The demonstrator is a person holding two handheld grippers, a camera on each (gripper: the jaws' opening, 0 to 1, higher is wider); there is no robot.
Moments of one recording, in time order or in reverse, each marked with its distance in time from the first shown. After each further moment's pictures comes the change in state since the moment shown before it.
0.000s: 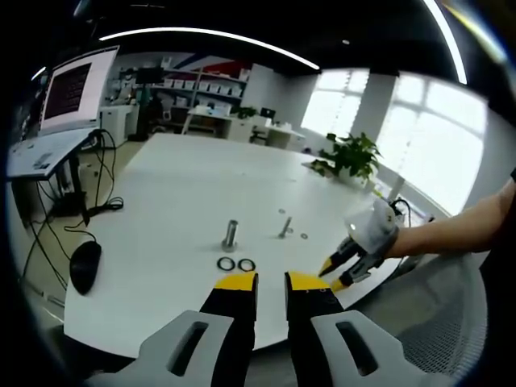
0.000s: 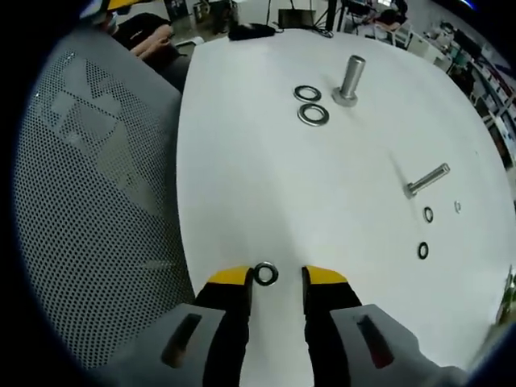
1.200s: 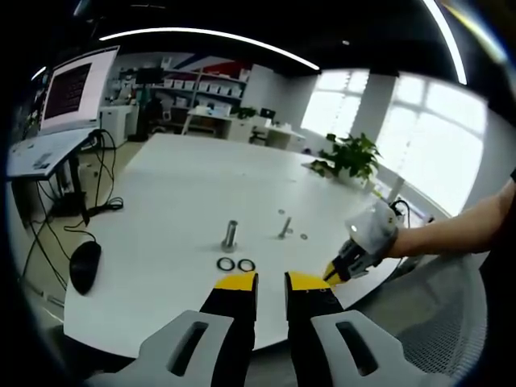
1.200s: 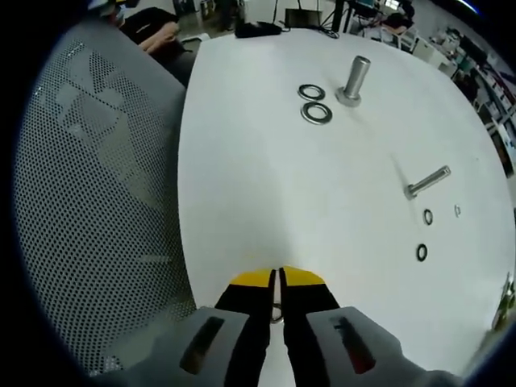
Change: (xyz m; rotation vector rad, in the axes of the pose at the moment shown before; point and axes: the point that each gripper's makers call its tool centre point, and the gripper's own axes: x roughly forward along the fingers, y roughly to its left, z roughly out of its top) left arm 0.000 -0.001 0.000 0.000 -0.002 -0.001; right arm 0.000 -0.002 -0.004 -0.026 0.001 0.000
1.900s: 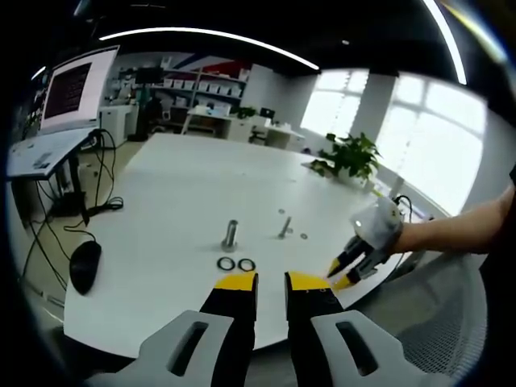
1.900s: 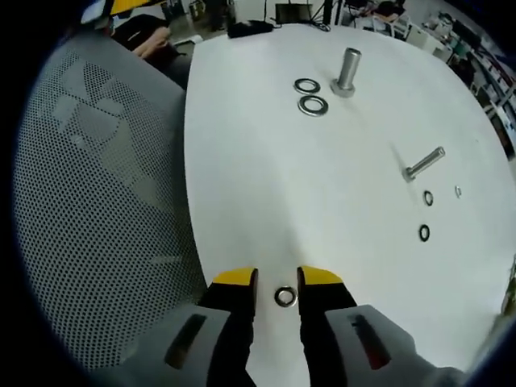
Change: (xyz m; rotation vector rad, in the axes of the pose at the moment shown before) left arm -0.001 0.001 0.000 -0.001 0.000 -0.003; right arm -0.013 0.009 -0.011 0.084 0.031 0.039
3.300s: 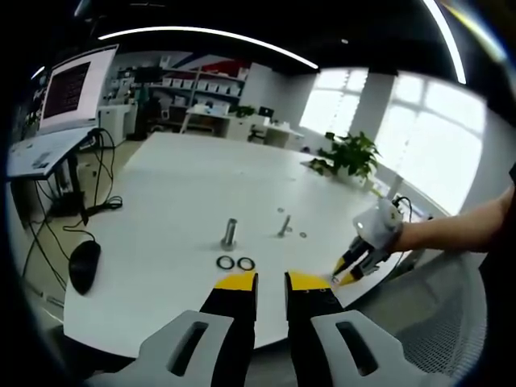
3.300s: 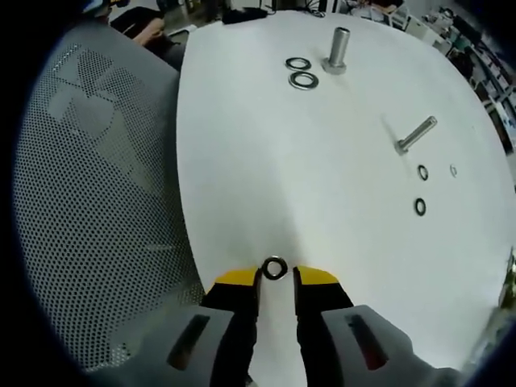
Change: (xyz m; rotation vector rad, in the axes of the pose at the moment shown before) left arm 0.000 0.000 -0.001 0.002 0.007 -0.005; right arm 0.000 -0.013 -0.022 -0.004 0.052 -0.043
